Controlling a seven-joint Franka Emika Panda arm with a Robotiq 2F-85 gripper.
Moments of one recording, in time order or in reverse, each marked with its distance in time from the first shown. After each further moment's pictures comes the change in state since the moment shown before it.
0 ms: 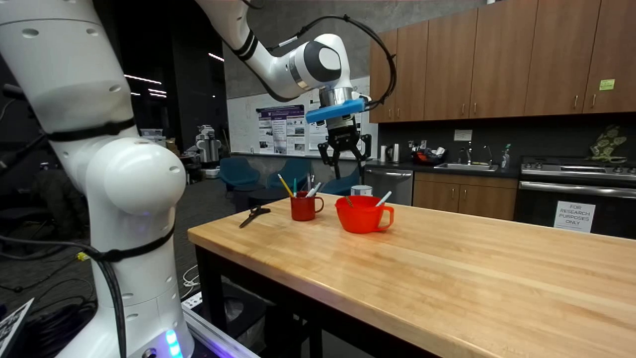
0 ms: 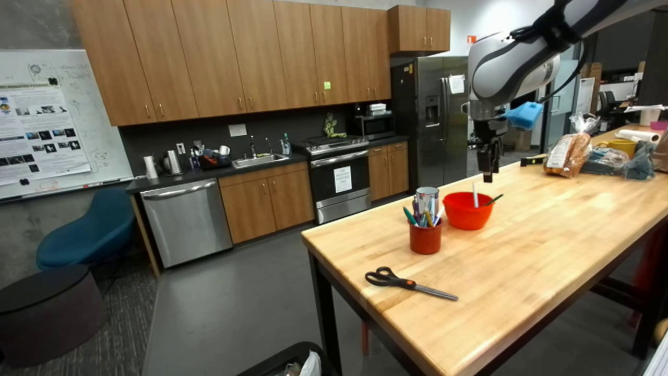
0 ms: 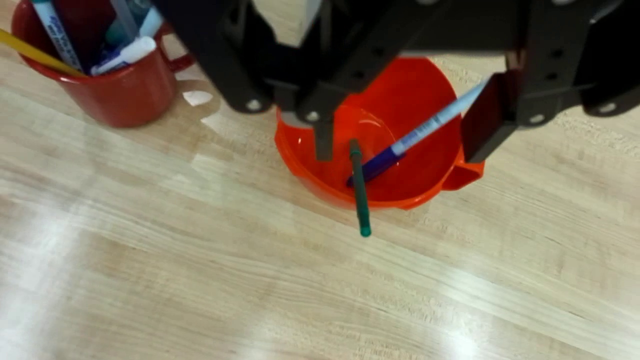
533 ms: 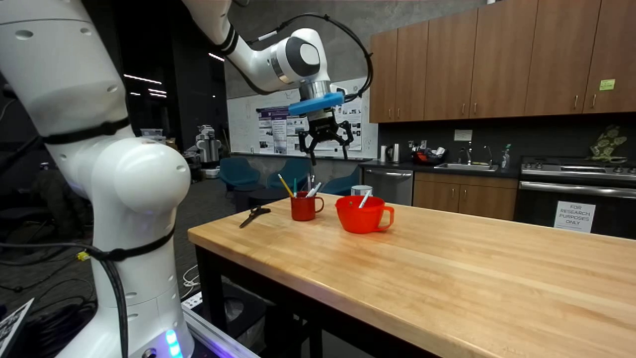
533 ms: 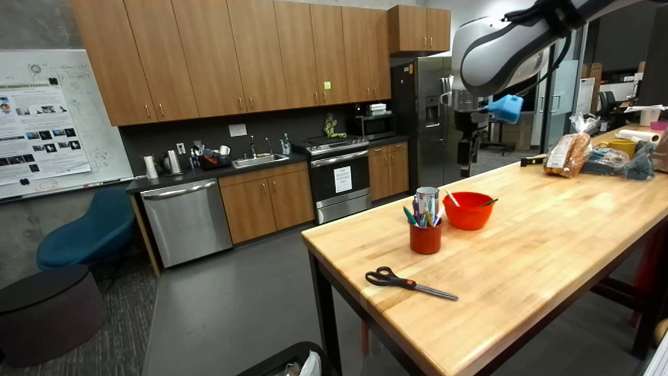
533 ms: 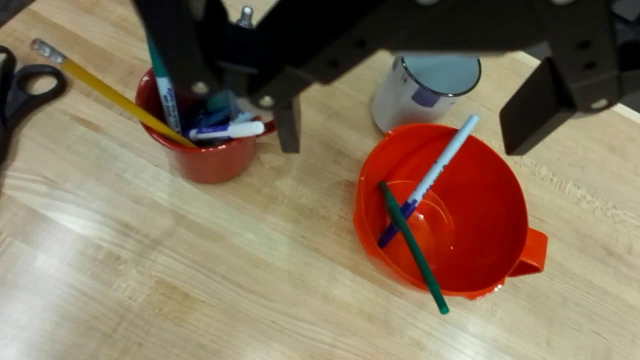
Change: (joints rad) arm 0.083 -0.054 0.064 -0.003 0.038 0.005 -0.005
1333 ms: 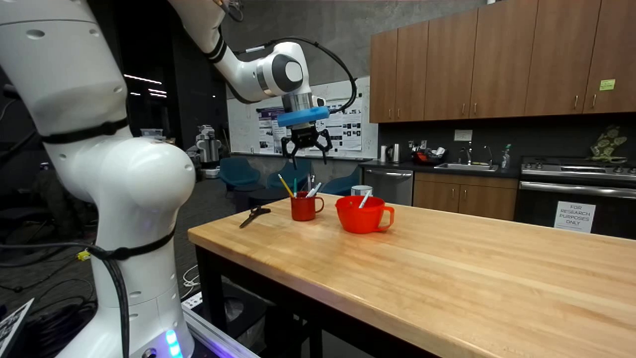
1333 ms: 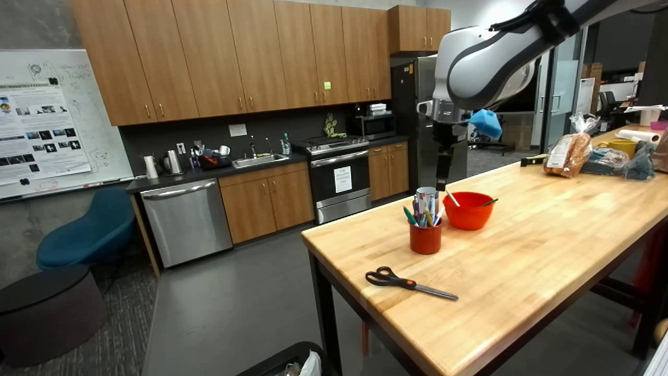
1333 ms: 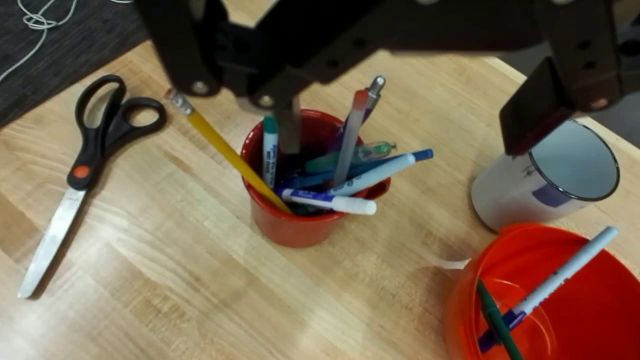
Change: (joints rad) arm 0.100 0.014 0.032 -0.060 0.089 0.148 -0.107
